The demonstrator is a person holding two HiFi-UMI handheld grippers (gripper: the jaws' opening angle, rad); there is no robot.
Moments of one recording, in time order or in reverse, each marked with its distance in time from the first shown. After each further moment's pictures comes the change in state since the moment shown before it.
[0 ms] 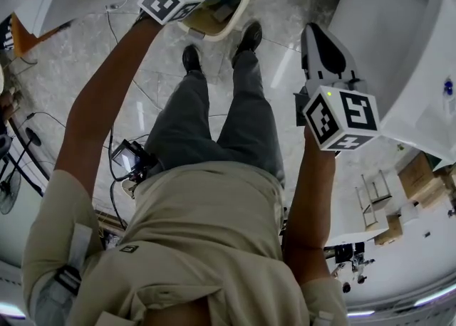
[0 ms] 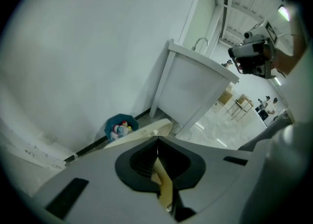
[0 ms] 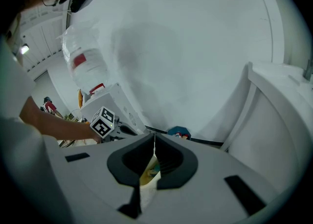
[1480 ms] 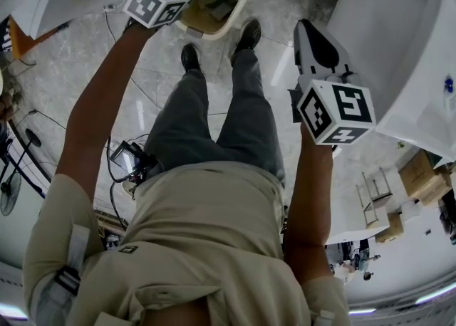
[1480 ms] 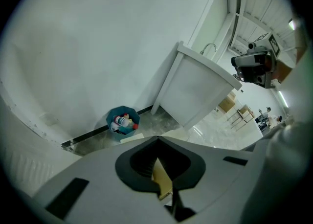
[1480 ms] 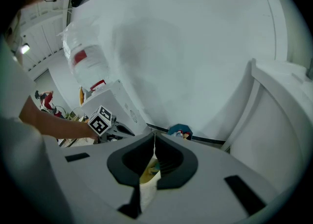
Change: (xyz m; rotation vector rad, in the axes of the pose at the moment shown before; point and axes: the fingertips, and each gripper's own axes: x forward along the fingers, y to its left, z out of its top) left arm -0.016 0.006 -0.021 -0.122 -0.015 0.010; right arm 0.008 0.005 -0.009 -0.010 0.026 0.014
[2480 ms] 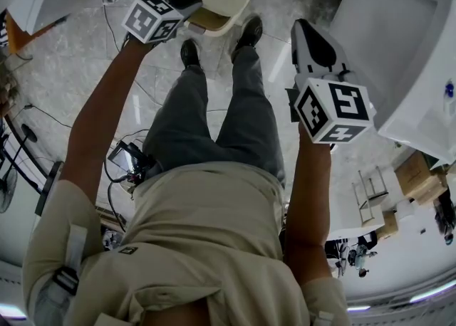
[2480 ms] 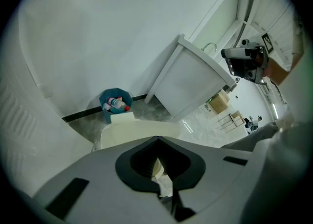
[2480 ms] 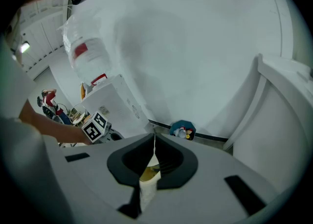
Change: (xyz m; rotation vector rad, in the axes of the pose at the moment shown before) left arm -0.004 -0.028 -0.070 -0.103 0.071 -0.093; right arm 0.018 0.017 -0.014 -0.015 0.043 0.013
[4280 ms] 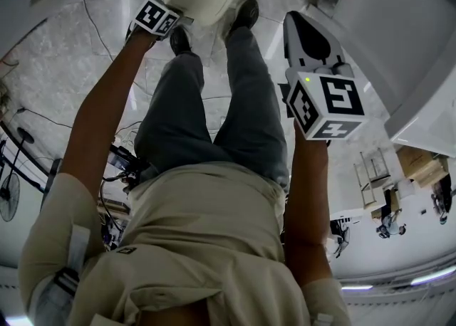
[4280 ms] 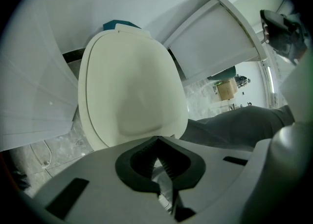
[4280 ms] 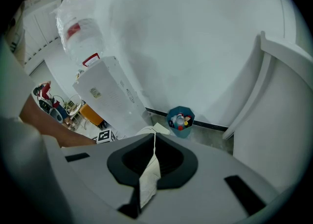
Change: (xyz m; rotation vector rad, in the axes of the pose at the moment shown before) left arm 0.118 0.031 -0.185 -0.195 0.373 -0.042; right arm 0.039 -0.013 -0.058 -0.006 0.100 -0.025
